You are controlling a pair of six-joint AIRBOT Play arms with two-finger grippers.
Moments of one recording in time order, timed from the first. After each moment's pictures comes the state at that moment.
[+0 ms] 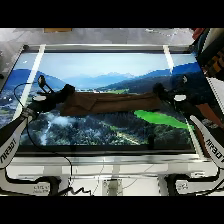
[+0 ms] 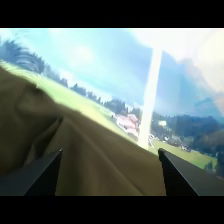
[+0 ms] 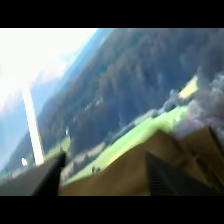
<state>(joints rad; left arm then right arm) 0.02 -1.55 1.03 0.22 -0.31 -0.84 -0.01 -1.53 1.01 -0.47 0.19 1.18</state>
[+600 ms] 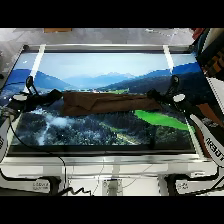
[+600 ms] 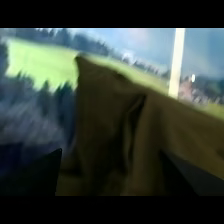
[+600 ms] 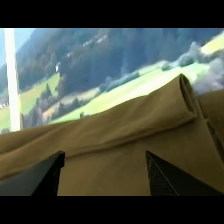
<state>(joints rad) 0.29 -1.56 1.10 0.67 -0.72 -1.01 -0.03 -1.54 1.02 -0.69 0.40 1.17</state>
